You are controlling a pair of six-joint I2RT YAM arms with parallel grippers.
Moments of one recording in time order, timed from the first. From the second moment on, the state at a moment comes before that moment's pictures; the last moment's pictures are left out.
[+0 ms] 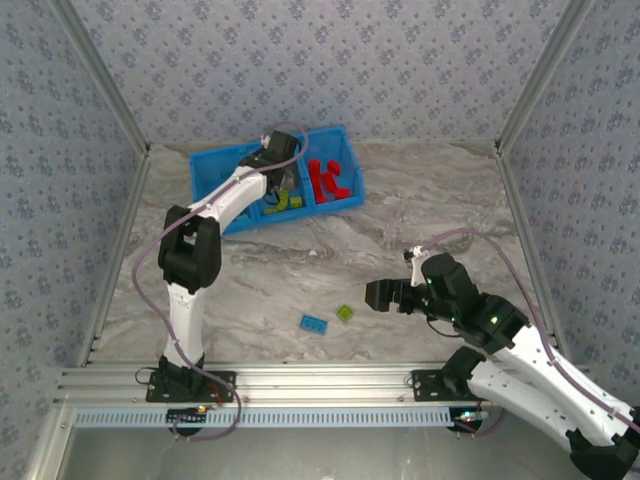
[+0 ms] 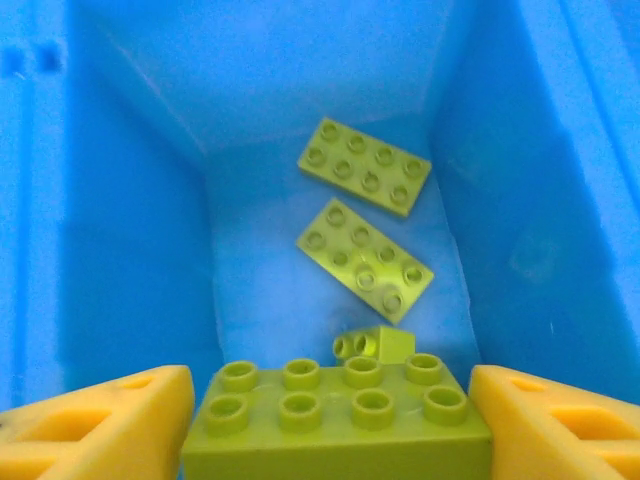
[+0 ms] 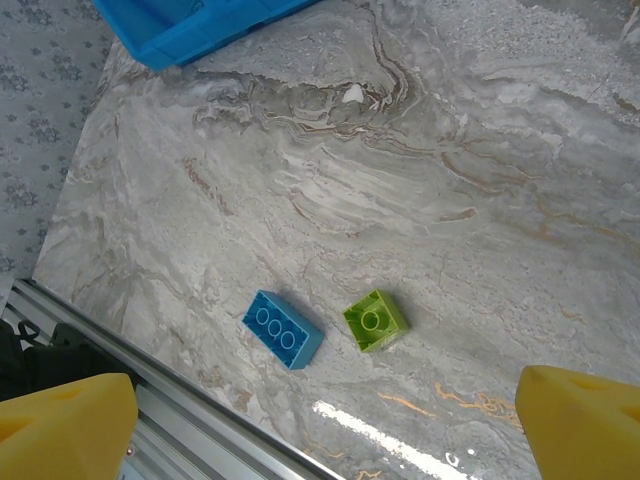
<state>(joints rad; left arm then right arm) -0.46 2.13 1.84 -0.61 -0.37 -0.38 0.75 0.63 0.69 -0.72 -0.11 0.67</state>
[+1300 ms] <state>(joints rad) -1.20 1.69 1.11 -0.58 -0.05 -0.38 0.75 0.62 0.62 -0.71 -0.04 0.73</state>
